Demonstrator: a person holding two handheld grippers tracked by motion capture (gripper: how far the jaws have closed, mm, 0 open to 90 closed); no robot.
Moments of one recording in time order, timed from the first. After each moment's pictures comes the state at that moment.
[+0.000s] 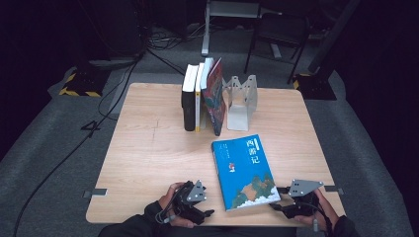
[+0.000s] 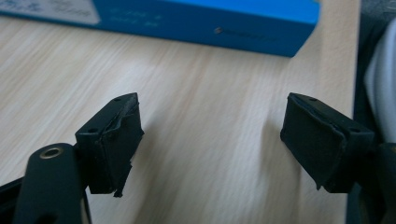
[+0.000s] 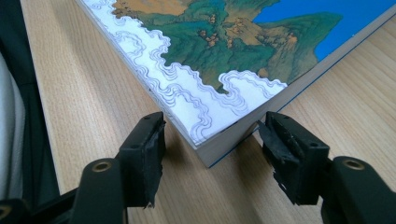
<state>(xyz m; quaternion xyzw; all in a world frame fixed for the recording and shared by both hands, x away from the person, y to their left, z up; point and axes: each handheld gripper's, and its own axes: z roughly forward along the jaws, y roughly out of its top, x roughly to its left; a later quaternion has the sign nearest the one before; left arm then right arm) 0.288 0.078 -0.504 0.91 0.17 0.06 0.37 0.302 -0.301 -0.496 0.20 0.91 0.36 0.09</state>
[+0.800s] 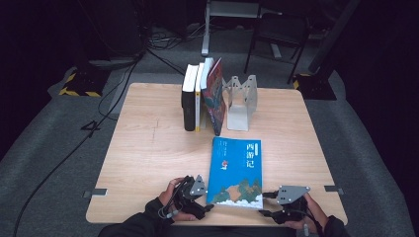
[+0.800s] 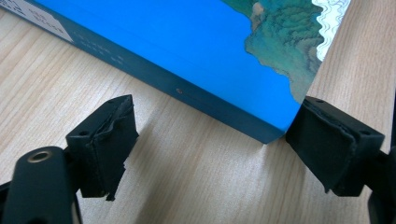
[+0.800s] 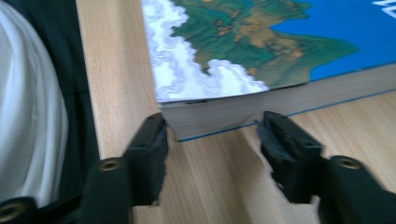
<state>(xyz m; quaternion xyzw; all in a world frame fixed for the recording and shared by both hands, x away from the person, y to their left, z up) 0.302 0.081 -0.499 0.91 0.20 0.08 0.34 0.290 -0.266 -0.492 0.14 0.92 0.37 0.08</state>
